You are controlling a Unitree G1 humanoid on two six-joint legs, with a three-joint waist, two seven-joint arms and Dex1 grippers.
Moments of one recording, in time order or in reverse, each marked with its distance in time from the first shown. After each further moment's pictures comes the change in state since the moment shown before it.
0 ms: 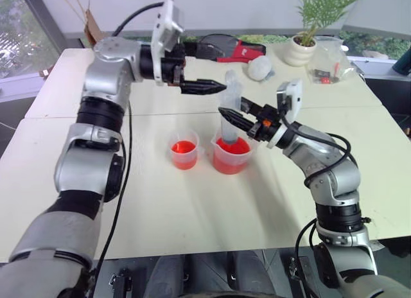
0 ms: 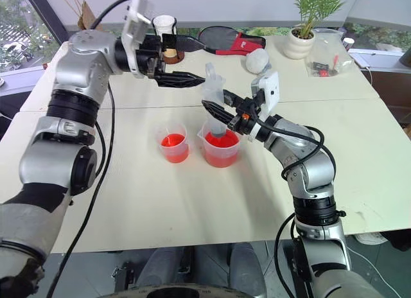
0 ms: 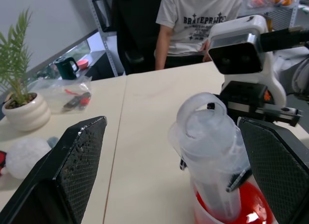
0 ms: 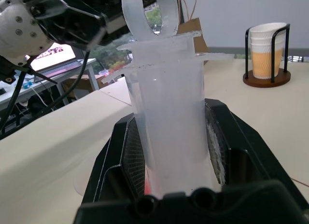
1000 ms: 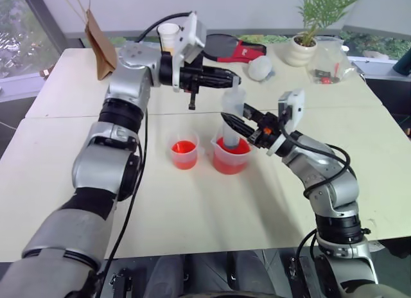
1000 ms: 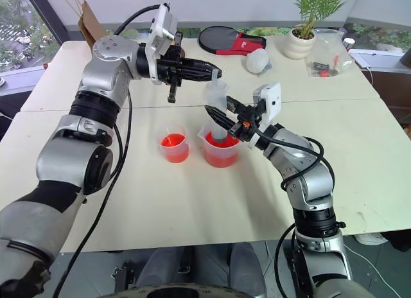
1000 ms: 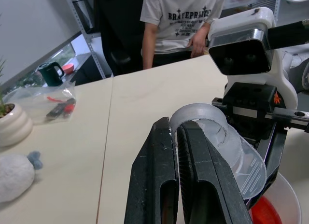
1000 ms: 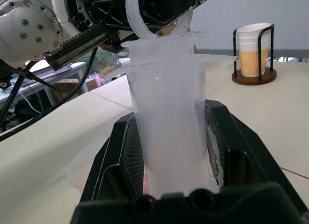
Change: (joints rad) left arm -0.038 -0.082 0.008 0.099 0.057 -0.100 -0.045; right arm 0.085 0.011 0.019 -0.053 -0.005 -0.054 -0.068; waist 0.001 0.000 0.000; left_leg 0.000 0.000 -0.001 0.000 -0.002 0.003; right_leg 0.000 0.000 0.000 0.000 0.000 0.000
